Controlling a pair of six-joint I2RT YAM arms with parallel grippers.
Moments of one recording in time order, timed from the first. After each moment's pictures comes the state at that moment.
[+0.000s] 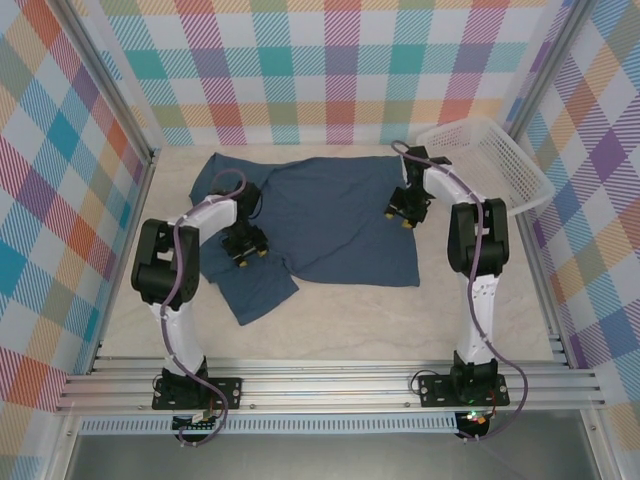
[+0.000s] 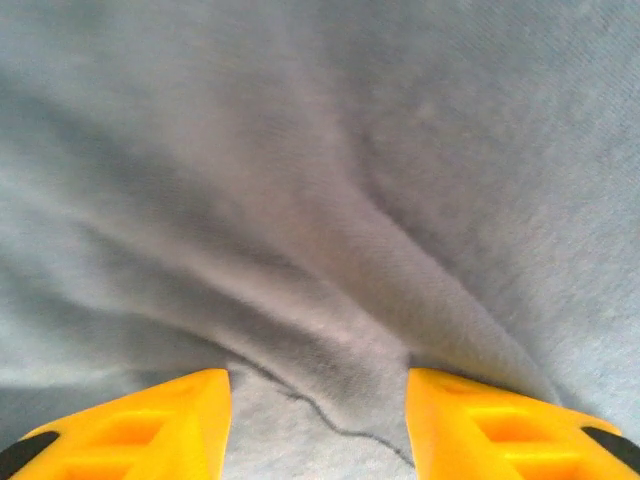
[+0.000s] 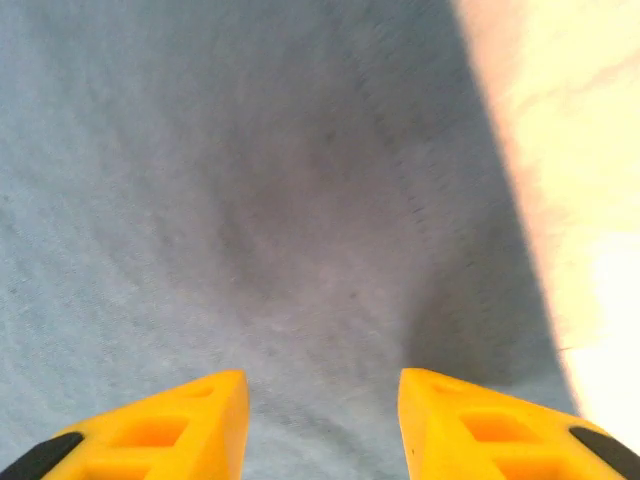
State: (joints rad) left arm -0.24 1.92 1.35 -0.95 -0.01 -0.79; right arm 0.19 2.23 1.83 -0.98 -0.19 0.58
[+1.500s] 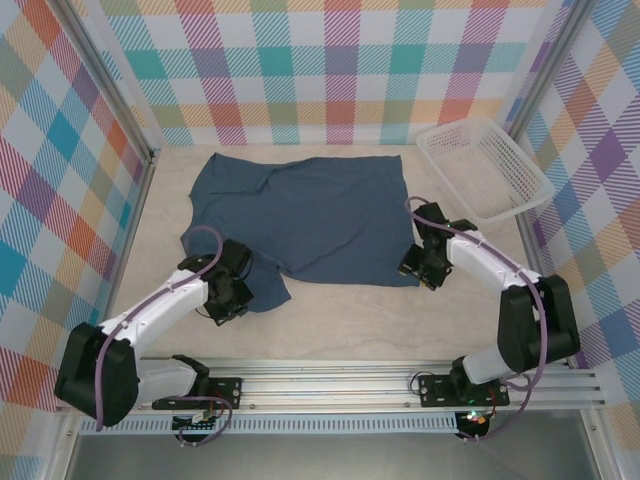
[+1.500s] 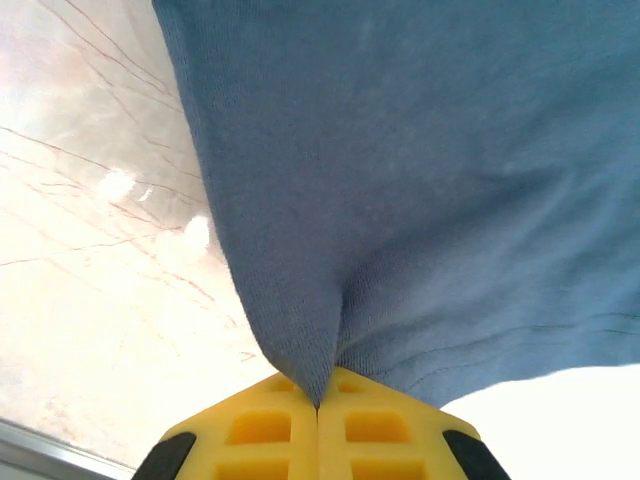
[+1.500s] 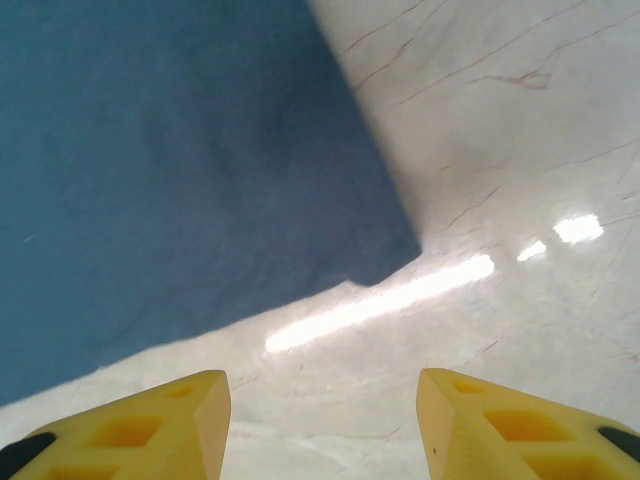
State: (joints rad) left arm -0.43 1.20 0.74 -0.96 -0.03 -1.06; right arm 0.30 1.49 0.95 -0.87 -0.07 0.82
